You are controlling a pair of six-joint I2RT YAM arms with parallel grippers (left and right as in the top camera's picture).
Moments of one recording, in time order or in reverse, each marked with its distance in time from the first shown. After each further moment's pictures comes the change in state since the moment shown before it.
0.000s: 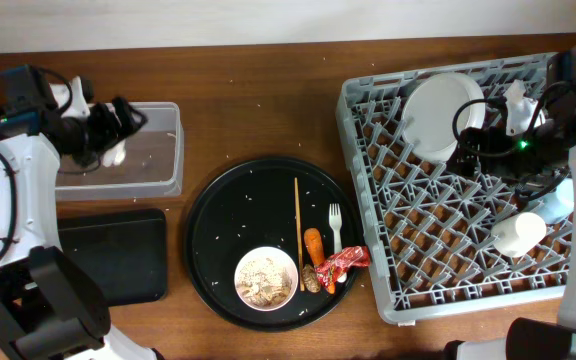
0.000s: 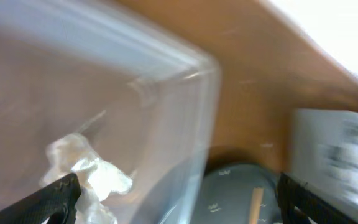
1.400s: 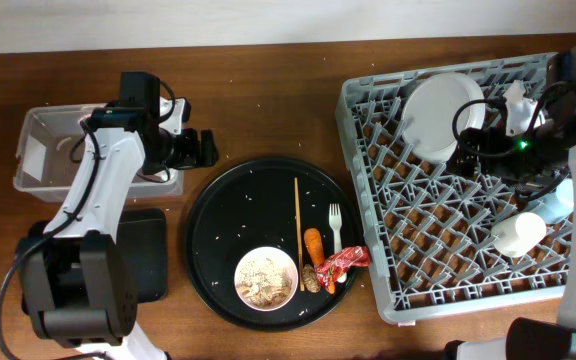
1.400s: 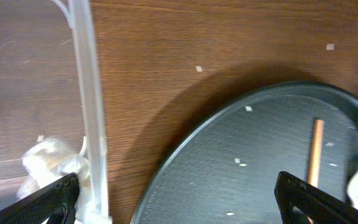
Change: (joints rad) left arm -0.332 0.035 -0.101 -0.059 -0.264 0.118; right arm 0.000 0.000 0.000 -0.004 0.000 0.000
